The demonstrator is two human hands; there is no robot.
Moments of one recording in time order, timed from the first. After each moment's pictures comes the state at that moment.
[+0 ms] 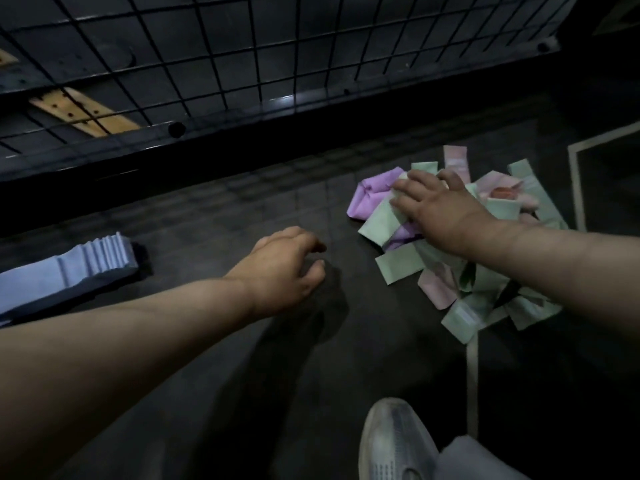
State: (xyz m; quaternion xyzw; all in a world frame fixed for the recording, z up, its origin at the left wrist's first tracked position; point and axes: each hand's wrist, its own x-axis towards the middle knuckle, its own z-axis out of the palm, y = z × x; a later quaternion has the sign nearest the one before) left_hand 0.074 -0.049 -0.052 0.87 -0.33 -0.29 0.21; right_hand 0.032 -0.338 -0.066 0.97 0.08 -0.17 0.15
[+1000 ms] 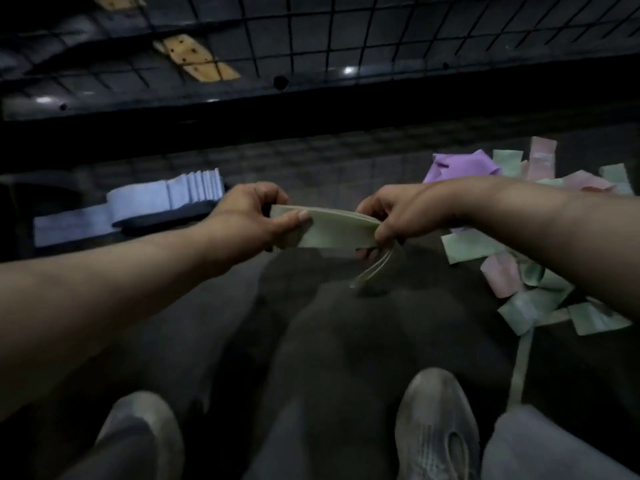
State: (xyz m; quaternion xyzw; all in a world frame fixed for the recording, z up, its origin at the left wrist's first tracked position) left_hand 0.067 0.077 -0.031 0.82 0.00 -0.30 0.49; right_hand 0.070 -0.164 -0.022 0.78 0.03 -0.53 -0.34
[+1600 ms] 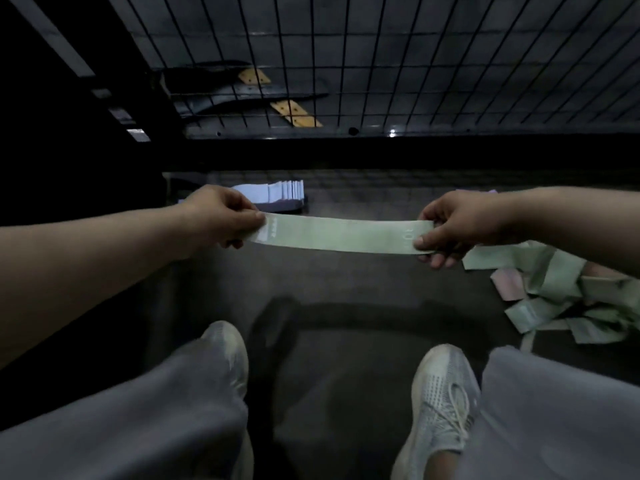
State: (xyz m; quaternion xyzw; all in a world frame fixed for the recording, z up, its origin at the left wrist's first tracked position) left_hand -0.012 0.217 0.084 0.87 0.09 -0.22 0.43; right_hand -0.020 -0.137 0.107 0.80 -0.07 -0.46 -0.38
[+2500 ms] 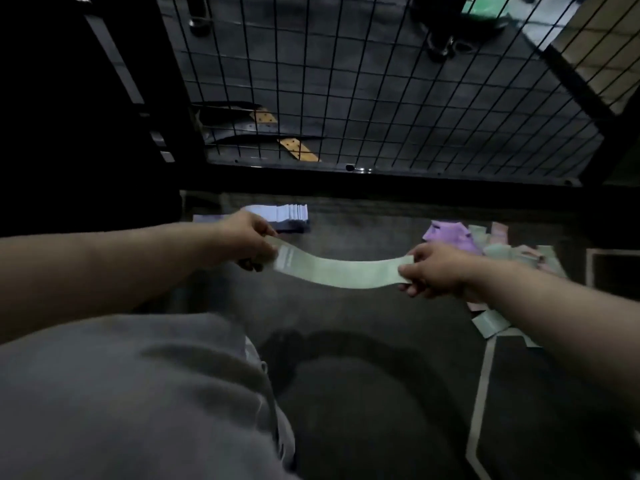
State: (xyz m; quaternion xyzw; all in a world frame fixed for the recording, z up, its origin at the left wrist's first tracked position) left_hand -0.038 0.240 0.107 0.85 0.03 -0.31 0.42; right_hand -0.095 -0.082 0.125 0.84 -0.19 -0.32 -0.39
